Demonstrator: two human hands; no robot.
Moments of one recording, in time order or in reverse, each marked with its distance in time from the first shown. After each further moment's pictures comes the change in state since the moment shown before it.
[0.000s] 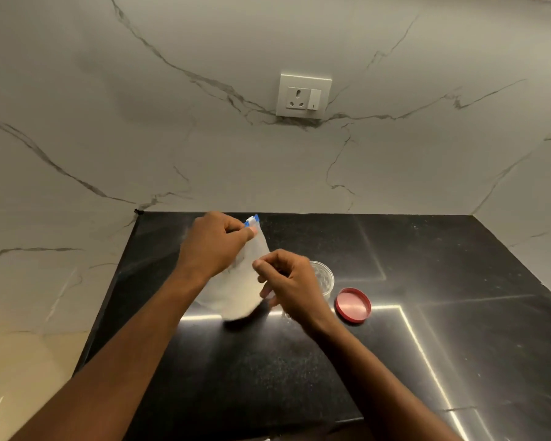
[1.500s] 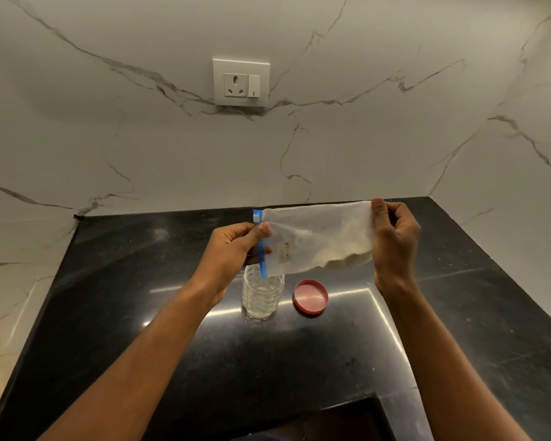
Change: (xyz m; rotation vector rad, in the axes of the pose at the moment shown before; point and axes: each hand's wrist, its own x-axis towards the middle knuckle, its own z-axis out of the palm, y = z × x) left_hand -0.001 0.057 0.106 -0.834 -0.260 -0.158; right_hand 0.007 0.023 -0.211 0.022 0.810 -0.115
